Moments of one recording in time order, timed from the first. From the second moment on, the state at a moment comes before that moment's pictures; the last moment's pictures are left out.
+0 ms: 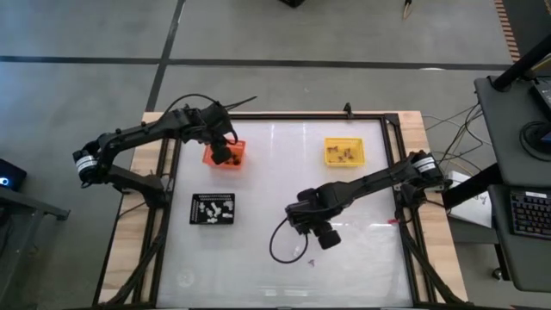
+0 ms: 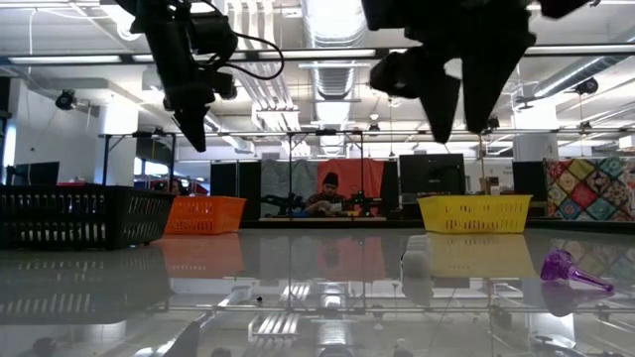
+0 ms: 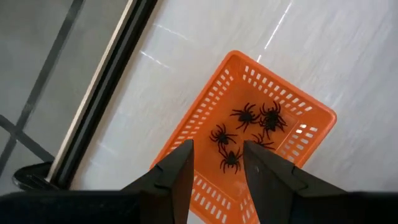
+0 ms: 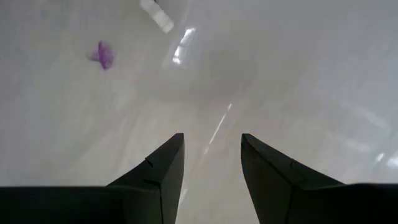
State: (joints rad) left arm 0.55 1.33 1.08 -0.90 -0.20 0.13; right arm 0.26 1.87 1.55 -1.12 -0.11 -0.14
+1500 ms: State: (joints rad) left arm 0.53 1.33 1.08 -0.95 -0.11 -0.20; right arm 0.31 1.87 1.12 -0.22 -0.27 -0.13
